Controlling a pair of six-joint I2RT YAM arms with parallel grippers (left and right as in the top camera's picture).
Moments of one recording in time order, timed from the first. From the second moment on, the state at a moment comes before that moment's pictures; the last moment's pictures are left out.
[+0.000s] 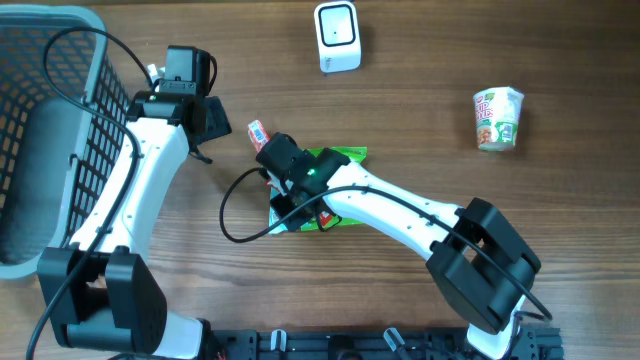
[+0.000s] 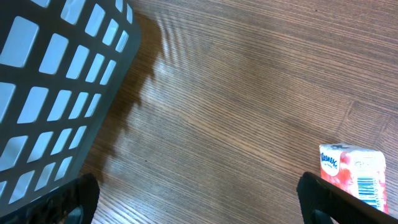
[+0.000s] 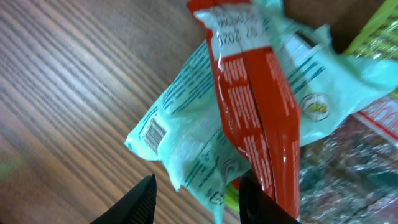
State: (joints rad) left arm -0.10 1.65 1.31 -0.86 -0.37 -0.42; right arm 0.89 1.95 1.40 -0.75 -0.12 0.22
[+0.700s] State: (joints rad) left arm -0.10 1.65 1.31 -0.86 -0.37 -0.42; right arm 0.89 1.91 1.43 -0.76 0.02 0.20
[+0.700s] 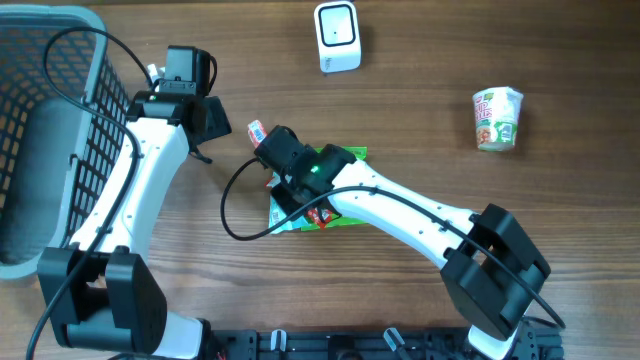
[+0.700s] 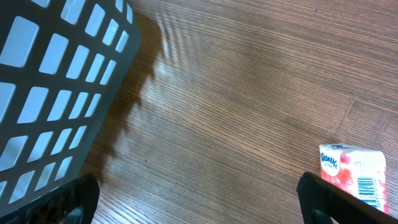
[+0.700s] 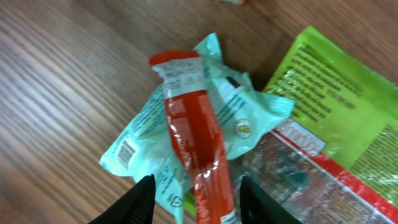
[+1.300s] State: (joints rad) left arm -0.10 1.65 1.31 -0.86 -0.37 -0.42; right arm 0.89 1.91 1.27 -0.57 0.03 0.19
